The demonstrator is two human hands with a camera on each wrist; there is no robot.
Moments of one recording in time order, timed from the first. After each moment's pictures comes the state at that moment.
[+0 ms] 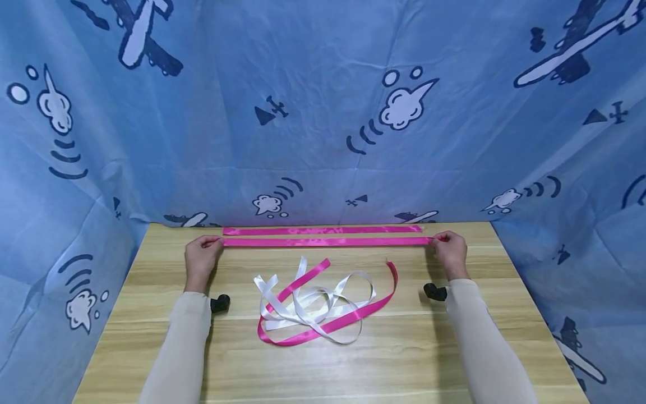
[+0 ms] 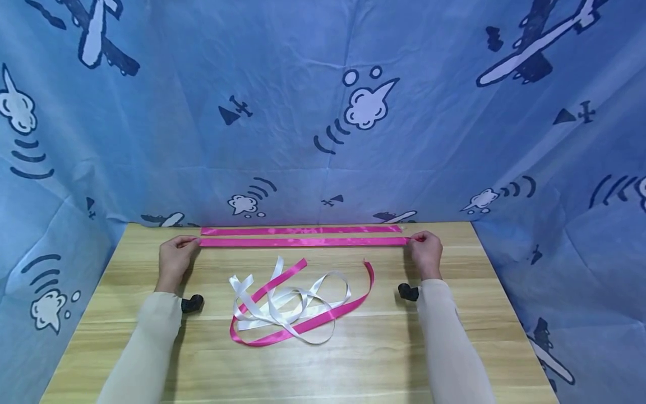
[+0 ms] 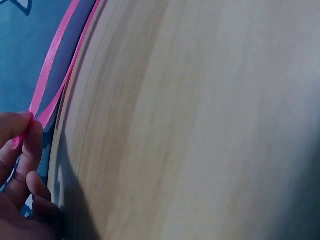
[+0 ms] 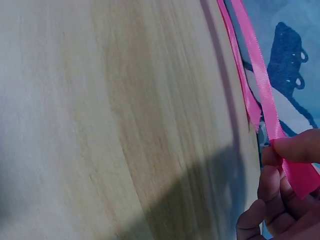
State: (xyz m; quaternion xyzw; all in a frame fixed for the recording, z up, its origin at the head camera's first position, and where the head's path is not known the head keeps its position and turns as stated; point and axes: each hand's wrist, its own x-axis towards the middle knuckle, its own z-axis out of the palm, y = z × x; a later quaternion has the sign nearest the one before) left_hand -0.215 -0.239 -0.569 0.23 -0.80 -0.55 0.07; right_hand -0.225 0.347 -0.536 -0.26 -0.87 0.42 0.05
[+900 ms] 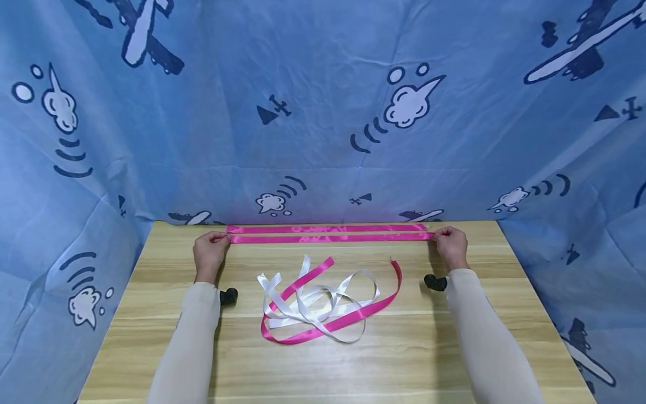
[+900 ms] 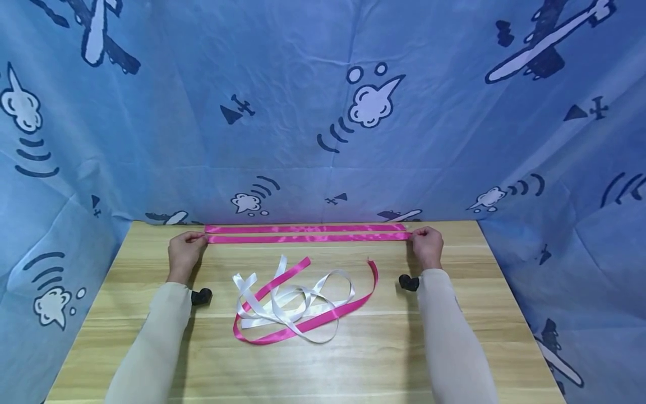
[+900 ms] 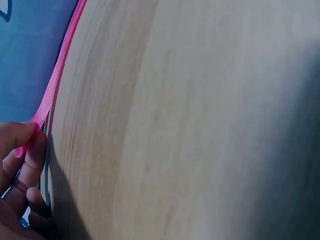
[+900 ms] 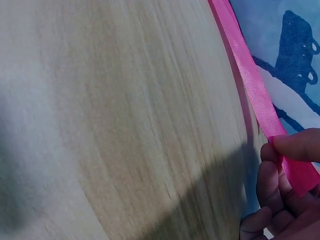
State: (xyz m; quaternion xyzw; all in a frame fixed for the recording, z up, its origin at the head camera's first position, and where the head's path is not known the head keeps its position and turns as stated) left_hand -0.227 -0.230 -0.569 0.26 -0.82 -0.51 0.06; right_hand -0.246 0.345 -0.545 -0.29 -0.86 0.43 0.01
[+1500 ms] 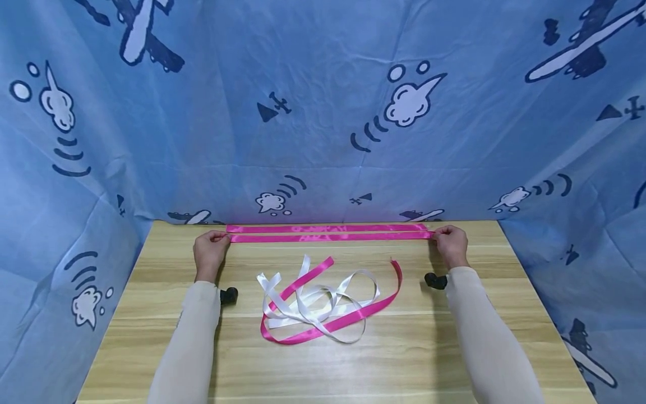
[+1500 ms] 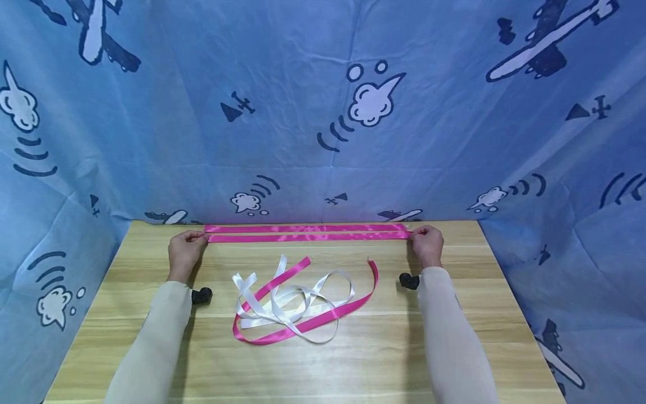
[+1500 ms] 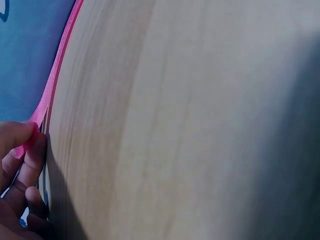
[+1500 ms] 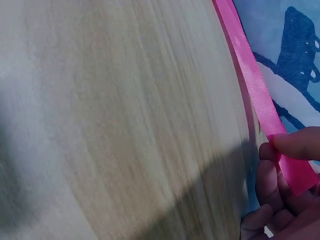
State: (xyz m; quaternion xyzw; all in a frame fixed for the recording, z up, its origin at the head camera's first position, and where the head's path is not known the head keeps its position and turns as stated) left_hand -0.228 -0.230 -0.572 0.25 -0.83 -0.50 0.07; right_hand -0.250 0.346 -0.545 -0.28 -0.86 0.43 0.01
